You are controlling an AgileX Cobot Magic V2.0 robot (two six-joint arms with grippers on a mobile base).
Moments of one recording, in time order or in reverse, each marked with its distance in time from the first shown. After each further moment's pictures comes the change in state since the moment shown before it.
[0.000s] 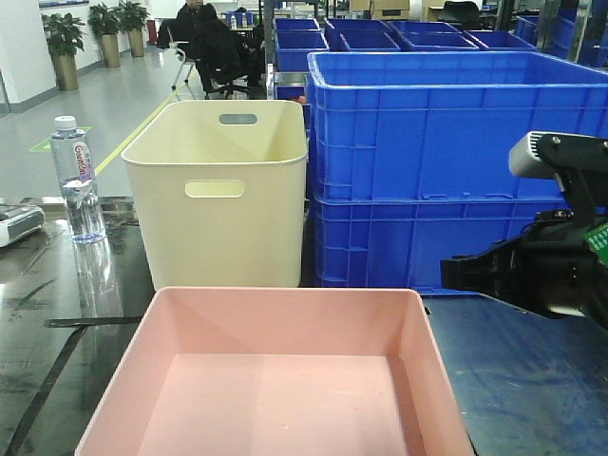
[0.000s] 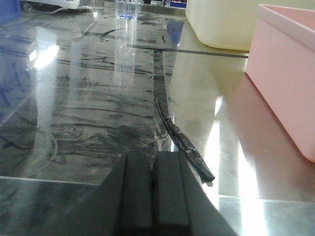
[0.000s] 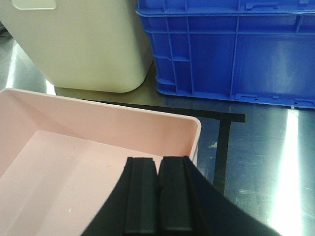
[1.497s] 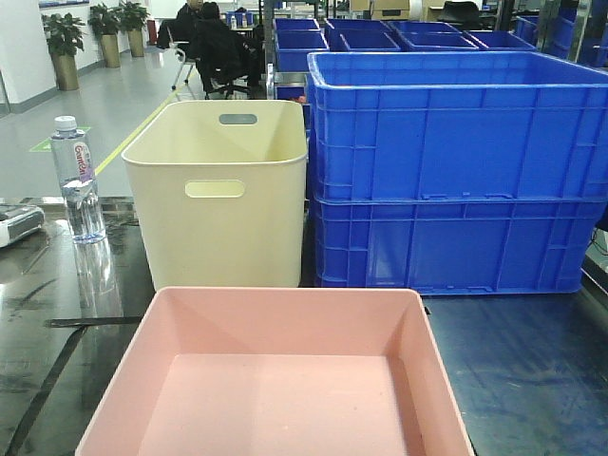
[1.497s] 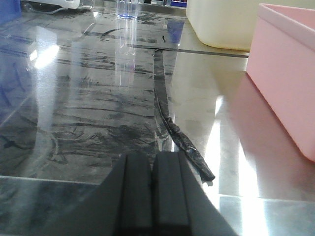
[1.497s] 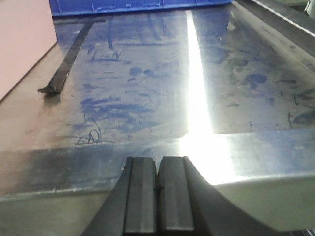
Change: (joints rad) left arm 0.000 0.000 0.000 0.002 0.002 0.000; right arm -0.267 -1.215 1.206 -0.228 -0.199 0.115
